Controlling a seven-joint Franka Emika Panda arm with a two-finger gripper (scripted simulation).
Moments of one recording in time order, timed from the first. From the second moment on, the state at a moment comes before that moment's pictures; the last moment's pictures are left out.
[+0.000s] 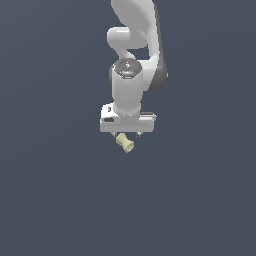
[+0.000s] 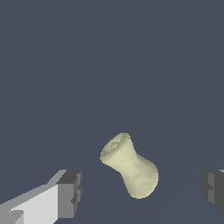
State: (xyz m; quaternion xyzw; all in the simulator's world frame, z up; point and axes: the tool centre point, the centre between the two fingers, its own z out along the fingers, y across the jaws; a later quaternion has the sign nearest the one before) arm -0.011 -0.005 0.167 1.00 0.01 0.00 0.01
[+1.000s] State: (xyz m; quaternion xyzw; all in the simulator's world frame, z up) arm -0.001 -0.007 0.179 1.00 0.02 0.02 0.01
